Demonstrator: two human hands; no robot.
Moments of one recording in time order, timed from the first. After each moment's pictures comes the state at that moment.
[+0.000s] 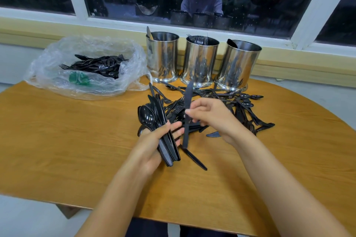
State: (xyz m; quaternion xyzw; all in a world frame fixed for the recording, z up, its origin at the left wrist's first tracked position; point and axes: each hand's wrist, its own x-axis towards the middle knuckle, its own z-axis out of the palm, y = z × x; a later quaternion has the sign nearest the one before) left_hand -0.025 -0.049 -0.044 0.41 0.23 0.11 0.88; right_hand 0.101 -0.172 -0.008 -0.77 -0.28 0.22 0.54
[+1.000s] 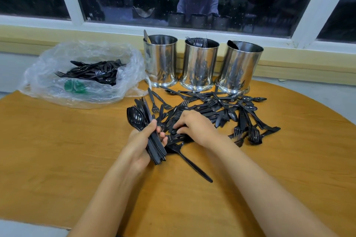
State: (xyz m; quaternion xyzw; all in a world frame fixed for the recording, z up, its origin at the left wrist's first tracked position) left_hand -0.003 -0.009 -0.051 0.40 0.28 0.13 0.87; right_hand 0.130 -0.124 -0.055 -0.87 -0.47 0.06 0.17
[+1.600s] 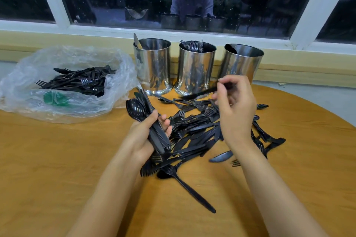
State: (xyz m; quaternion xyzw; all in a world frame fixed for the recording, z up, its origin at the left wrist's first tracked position) left_hand 0.060 0.009 -0.035 0.36 0.24 0.12 0.89; right_hand 0.152 -0.151 -0.004 -0.69 -0.31 -0.28 0.60
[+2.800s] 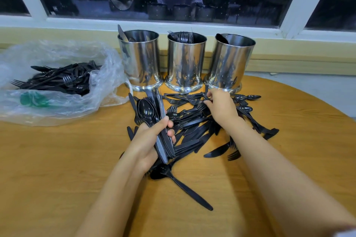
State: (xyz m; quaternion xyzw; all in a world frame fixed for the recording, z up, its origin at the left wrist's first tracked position) left_hand 0.071 -0.010 -0.057 0.47 0.17 0.06 0.86; right_hand 0.246 -0.151 -0.058 -0.95 -0.19 -0.08 0.23
